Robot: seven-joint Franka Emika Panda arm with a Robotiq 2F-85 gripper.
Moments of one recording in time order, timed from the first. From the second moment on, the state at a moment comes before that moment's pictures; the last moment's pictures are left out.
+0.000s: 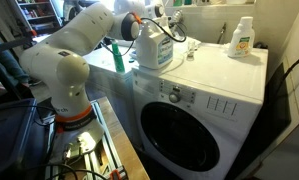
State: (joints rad) arm 0.53 1.12 0.12 -0.58 -0.34 1.87 -0.16
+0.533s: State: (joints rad) arm 0.55 1.06 0.11 -0.57 -0.34 1.84 -0.13
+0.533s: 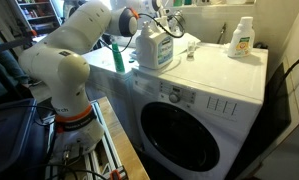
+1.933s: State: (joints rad) arm 0.50 0.88 -0.05 -0.55 -0.40 1.51 0.00
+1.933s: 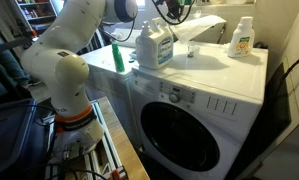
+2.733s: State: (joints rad) arm 0.36 0.90 -0.10 -0.69 -0.36 1.37 0.19
